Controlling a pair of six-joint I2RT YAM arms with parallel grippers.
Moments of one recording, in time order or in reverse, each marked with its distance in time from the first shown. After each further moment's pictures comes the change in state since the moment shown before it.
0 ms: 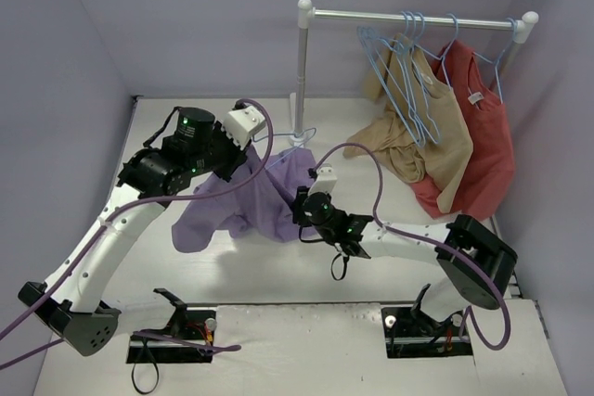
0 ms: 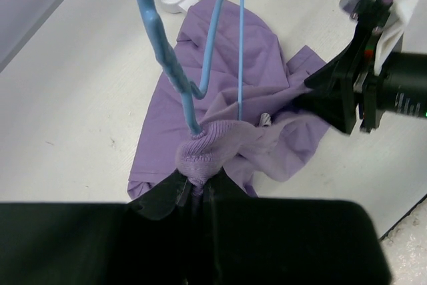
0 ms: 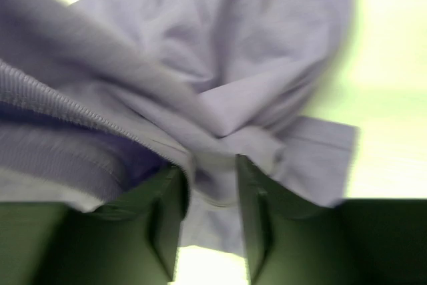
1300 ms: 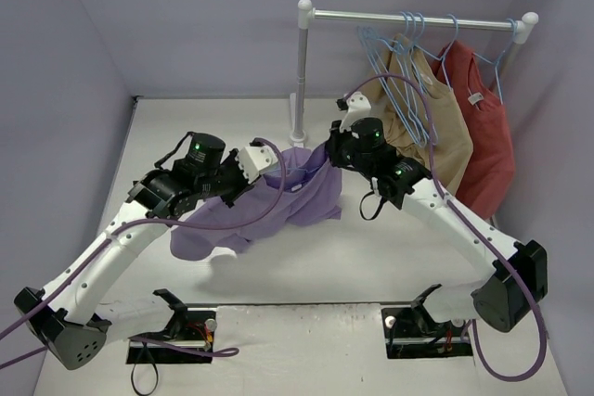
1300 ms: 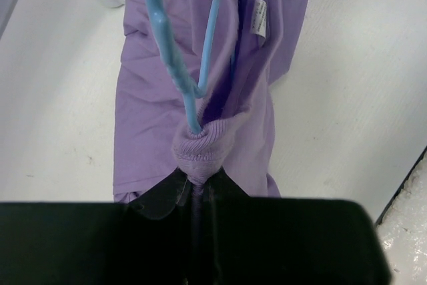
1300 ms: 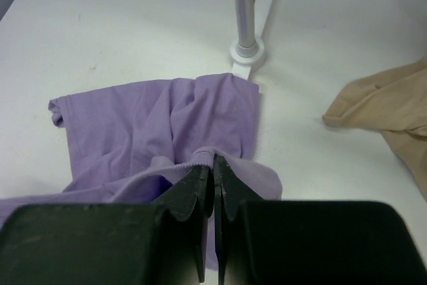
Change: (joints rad) left arm -0.070 -0.091 -0.213 0.041 0.088 0.166; right arm -0.359 -0.176 0.445 -0.470 -0.340 -0.377
